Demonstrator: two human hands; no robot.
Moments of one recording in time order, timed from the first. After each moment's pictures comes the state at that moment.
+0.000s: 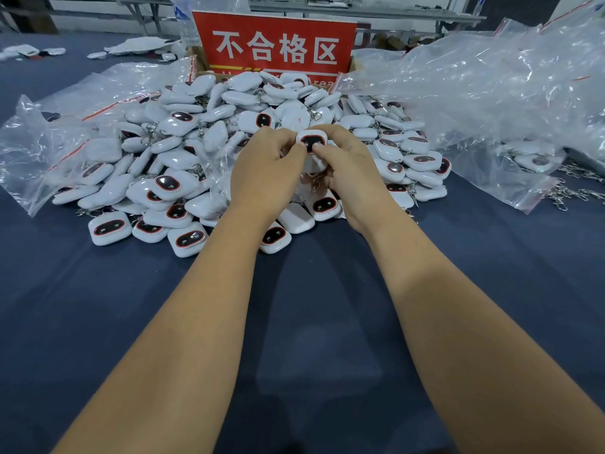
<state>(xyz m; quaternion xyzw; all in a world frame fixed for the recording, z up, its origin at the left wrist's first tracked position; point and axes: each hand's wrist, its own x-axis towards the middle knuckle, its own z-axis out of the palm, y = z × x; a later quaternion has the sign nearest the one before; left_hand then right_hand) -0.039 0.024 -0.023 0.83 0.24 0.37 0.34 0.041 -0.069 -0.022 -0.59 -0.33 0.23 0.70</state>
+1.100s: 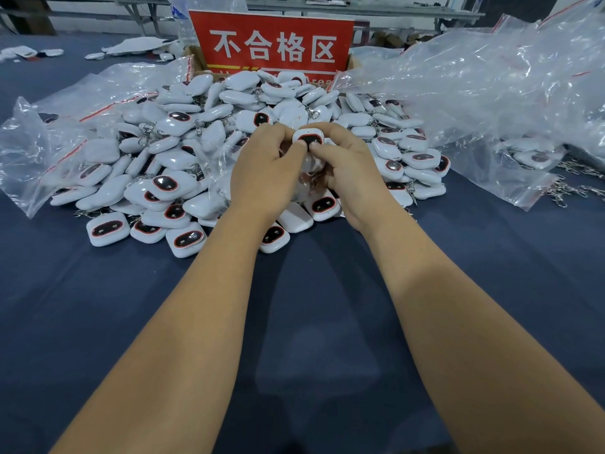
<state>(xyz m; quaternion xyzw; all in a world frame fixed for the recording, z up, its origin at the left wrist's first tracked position) -0.039 0.021 -0.025 0.81 0.24 0.38 0.39 0.038 -0.069 -0.020 -0.57 -0.32 0.23 0.72</state>
